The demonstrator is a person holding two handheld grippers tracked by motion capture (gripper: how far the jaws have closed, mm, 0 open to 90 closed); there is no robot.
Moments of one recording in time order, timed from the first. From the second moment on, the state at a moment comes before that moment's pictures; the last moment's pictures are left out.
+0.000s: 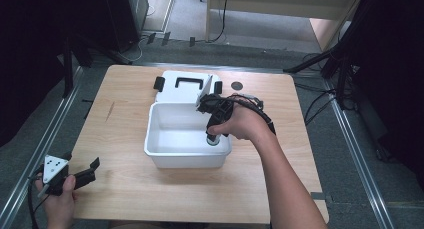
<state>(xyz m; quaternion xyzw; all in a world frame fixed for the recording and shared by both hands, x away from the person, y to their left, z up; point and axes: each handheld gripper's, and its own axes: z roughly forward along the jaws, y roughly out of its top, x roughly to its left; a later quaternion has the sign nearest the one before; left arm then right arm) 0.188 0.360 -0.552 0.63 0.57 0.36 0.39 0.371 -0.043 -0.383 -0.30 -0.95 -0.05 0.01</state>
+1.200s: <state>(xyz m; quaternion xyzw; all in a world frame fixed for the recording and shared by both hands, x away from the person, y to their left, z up) 0.188 0.360 -0.552 0.63 0.57 0.36 0.39 0.370 -0.021 -0.446 -0.27 -0.96 -0.02 0.01</state>
